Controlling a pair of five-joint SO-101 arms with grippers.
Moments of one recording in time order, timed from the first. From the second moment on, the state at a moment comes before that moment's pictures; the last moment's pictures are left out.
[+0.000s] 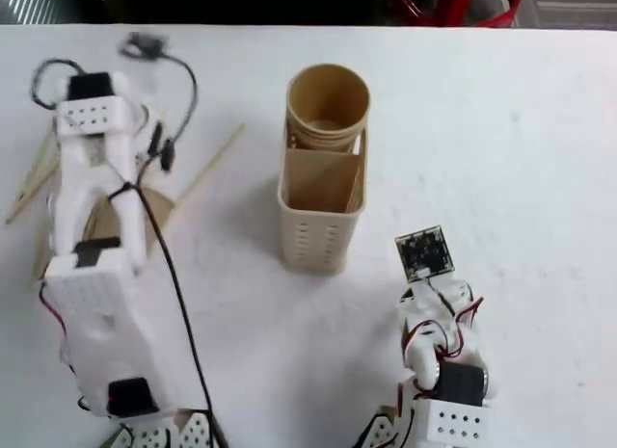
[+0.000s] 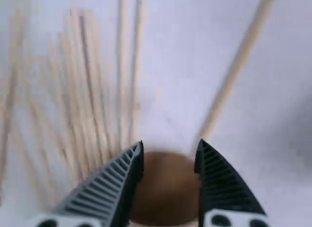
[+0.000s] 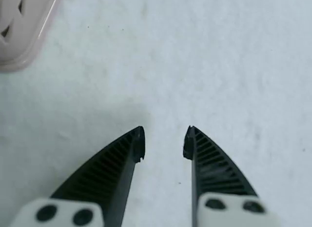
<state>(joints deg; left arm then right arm) -15.6 37.5 -34.0 89.1 -22.5 5.4 -102.6 95.3 62.9 27.3</state>
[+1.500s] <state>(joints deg) -51.5 -47.8 27.8 83.3 -58.7 5.3 -102.6 95.5 62.9 27.3</state>
